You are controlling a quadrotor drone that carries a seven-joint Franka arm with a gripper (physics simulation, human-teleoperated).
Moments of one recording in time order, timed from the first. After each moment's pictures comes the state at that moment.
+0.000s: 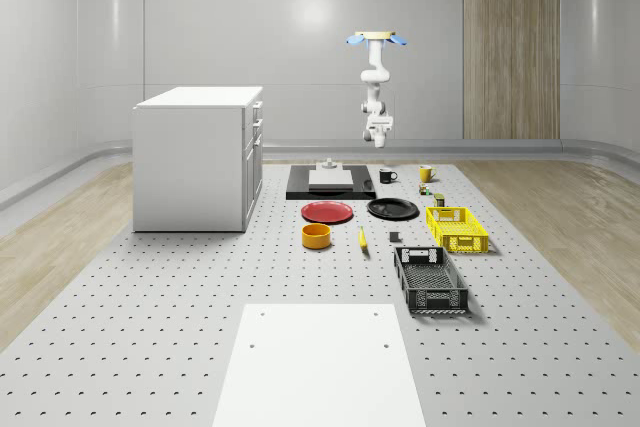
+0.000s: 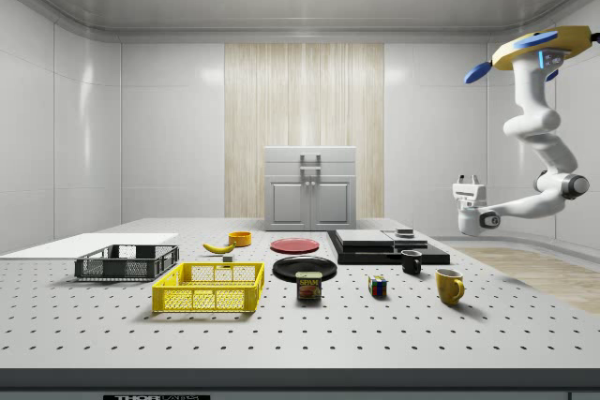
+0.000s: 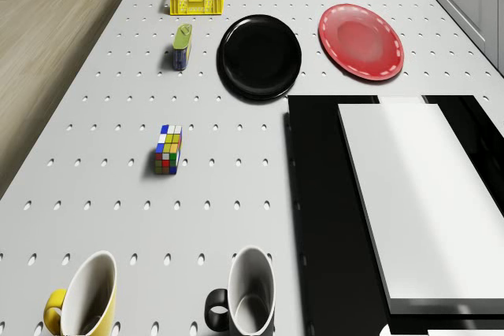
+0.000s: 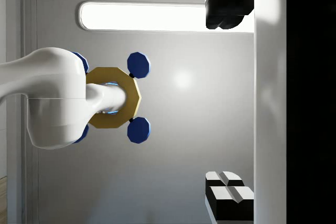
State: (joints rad) arm -0.01 -0.71 0.01 -2.05 0.00 1.37 0.78
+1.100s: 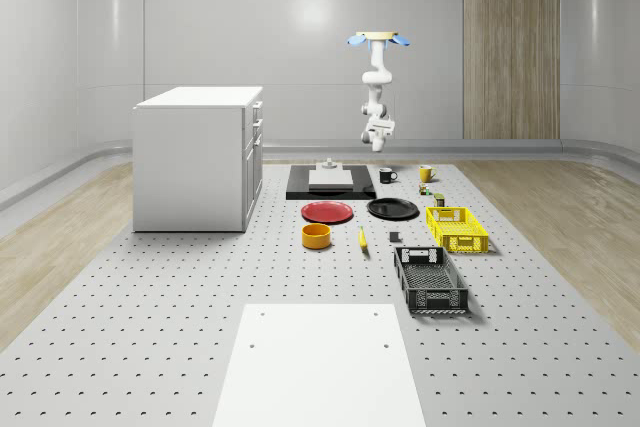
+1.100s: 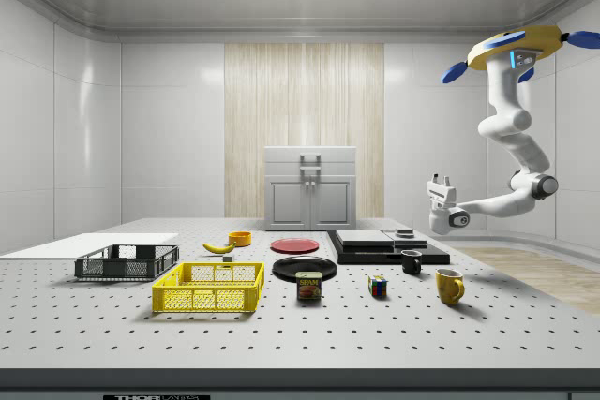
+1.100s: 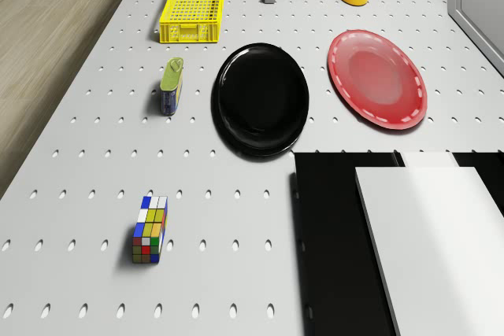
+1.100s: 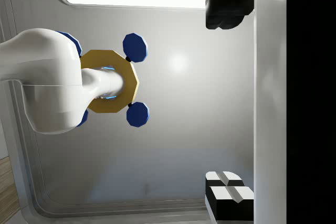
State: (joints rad) arm -0.04 -0.72 0.10 -2.07 -0.12 1.39 0.80
